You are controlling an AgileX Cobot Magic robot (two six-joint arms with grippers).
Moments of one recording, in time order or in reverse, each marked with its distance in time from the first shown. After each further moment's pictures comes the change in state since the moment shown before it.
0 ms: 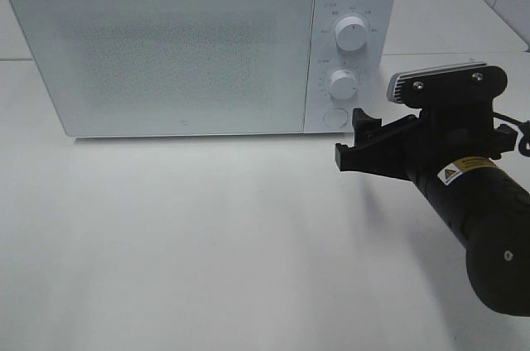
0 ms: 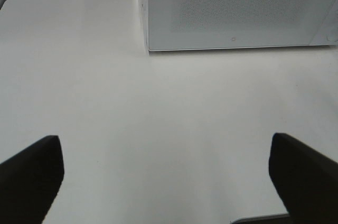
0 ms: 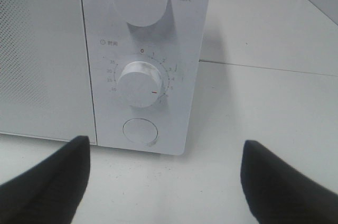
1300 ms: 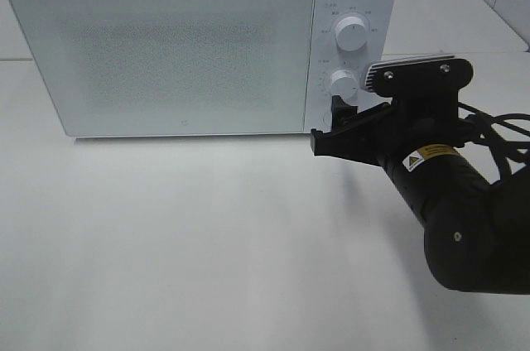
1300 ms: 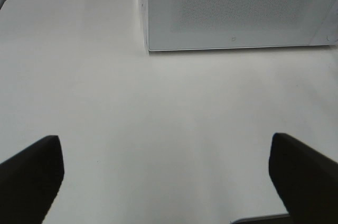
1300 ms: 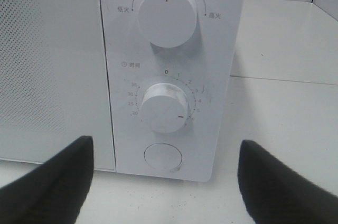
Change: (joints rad) left arm 0.000 0.000 0.000 0.000 0.000 0.000; right arm 0.000 0.103 -0.103 -0.026 -0.033 0.044
